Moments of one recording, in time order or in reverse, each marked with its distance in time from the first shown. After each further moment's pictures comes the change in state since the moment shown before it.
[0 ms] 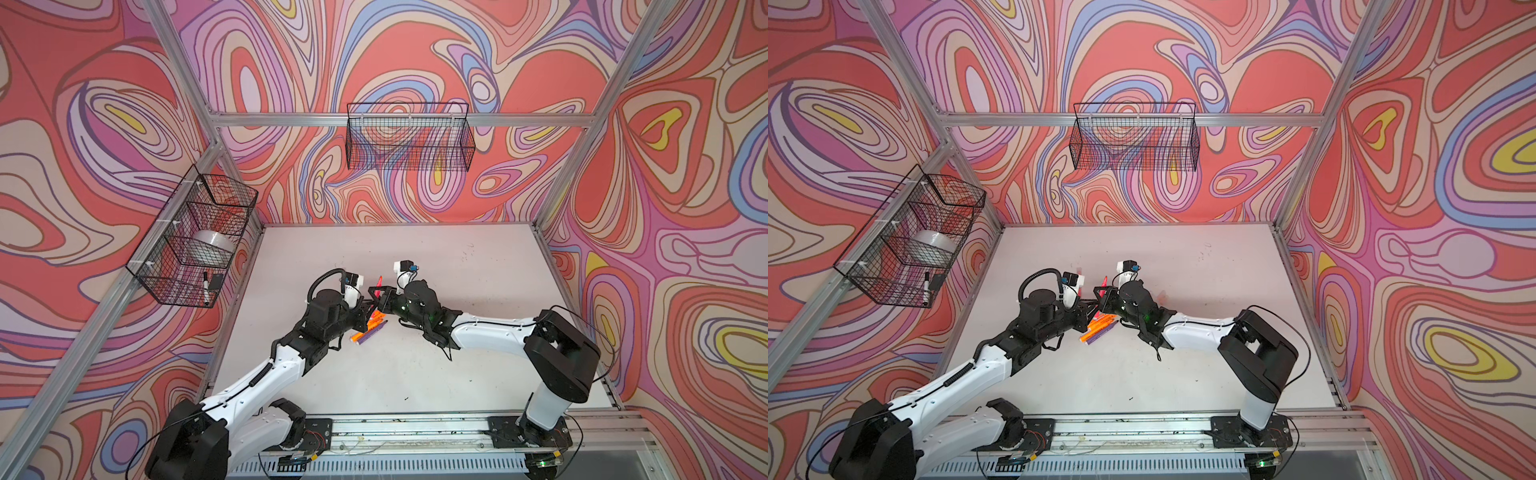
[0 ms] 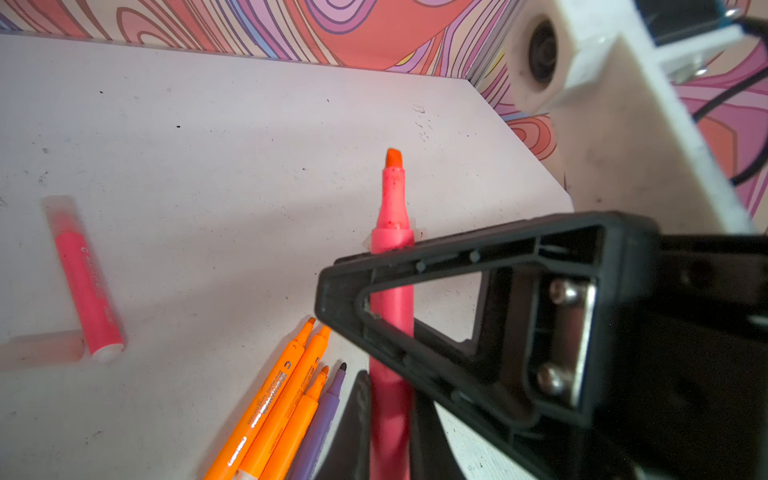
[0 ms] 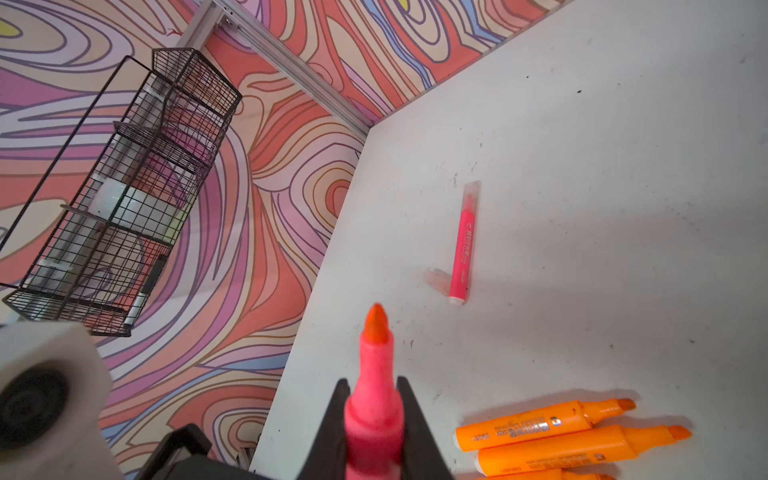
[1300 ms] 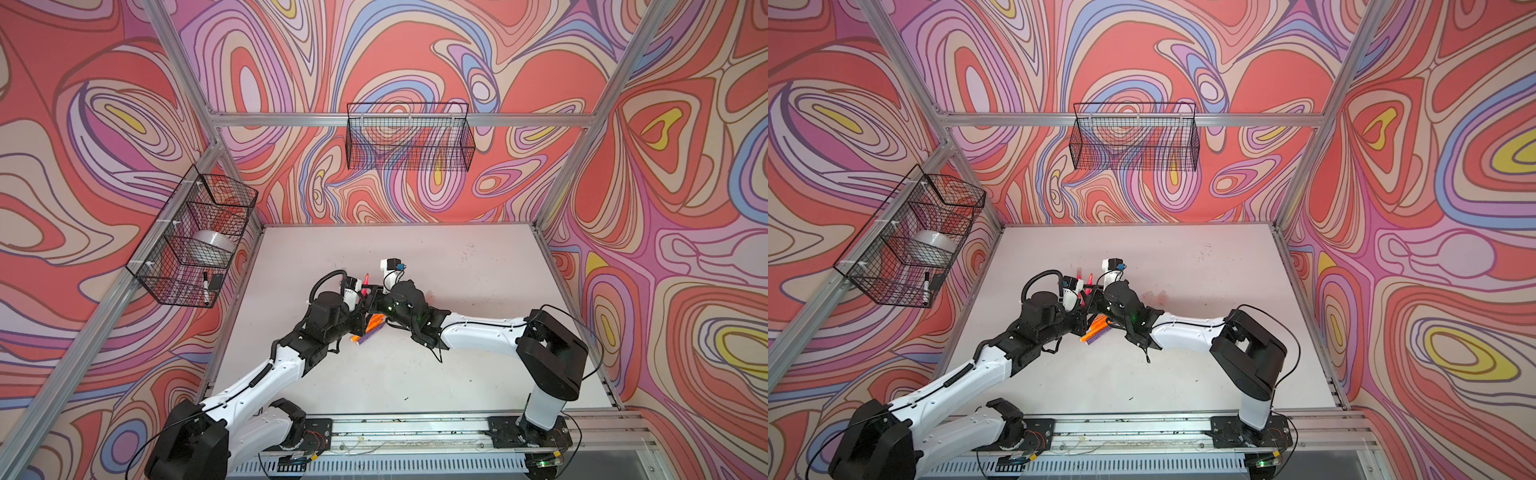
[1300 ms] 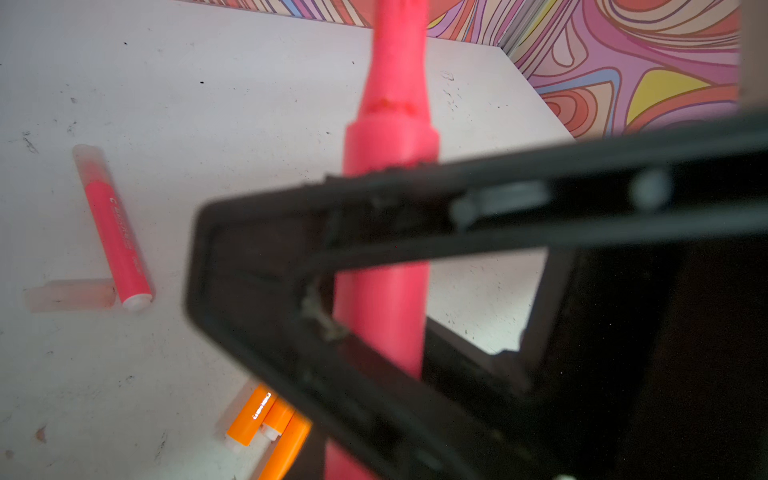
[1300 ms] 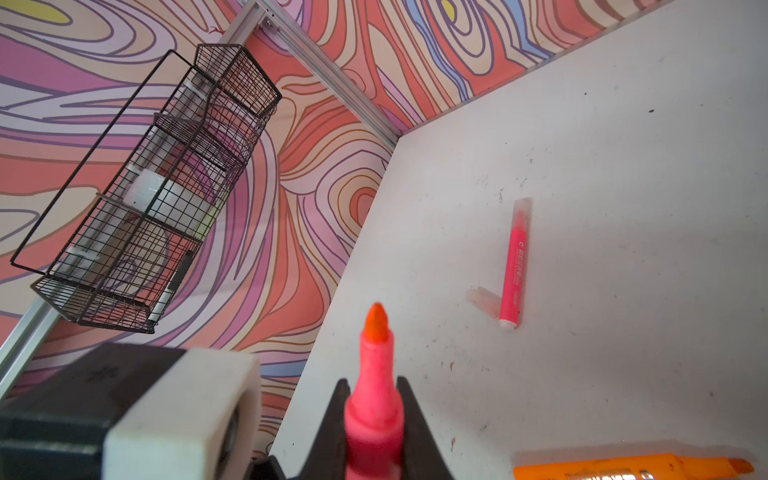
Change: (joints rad) left arm 0.001 -0.007 -0.008 -0.081 -0.045 -0.002; right arm 0.073 0.058 0.110 -0.002 0.062 -0.048
